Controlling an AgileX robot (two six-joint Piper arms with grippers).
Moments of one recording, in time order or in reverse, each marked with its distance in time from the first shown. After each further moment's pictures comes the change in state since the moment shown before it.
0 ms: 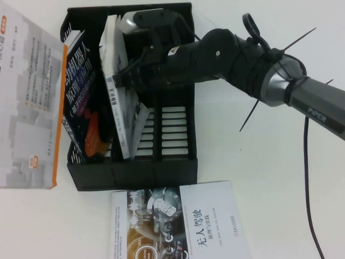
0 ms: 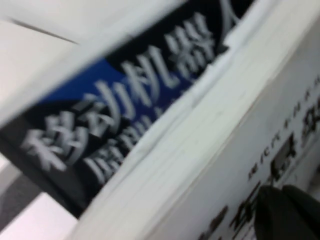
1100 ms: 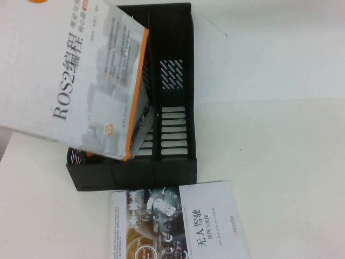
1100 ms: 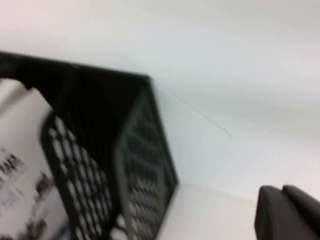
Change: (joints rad) right arm -0.379 -0.378 -0.012 -0.388 0.401 0.339; left arm 0.000 0.254 0.000 -0.373 -0.022 0.024
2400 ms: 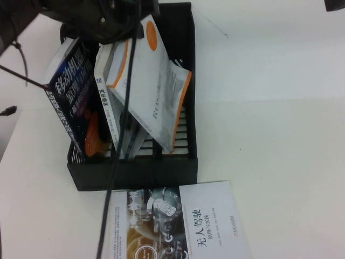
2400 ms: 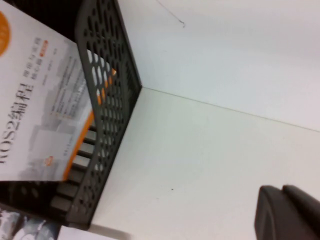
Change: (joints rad) right arm -0.049 -0.139 0.017 -0.115 0.350 0.013; left arm -0.657 0.615 -0.229 0.757 -0.488 -0.502
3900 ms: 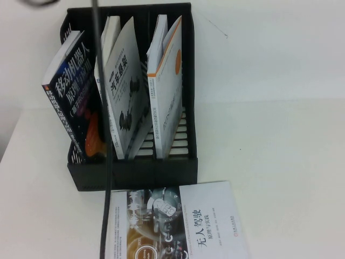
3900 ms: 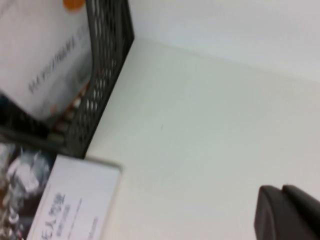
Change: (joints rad) right arm 0.000 -0.324 0.363 -0.041 -0.001 -0.028; left arm 0.000 -0.410 0.187 0.189 -0.087 0.107
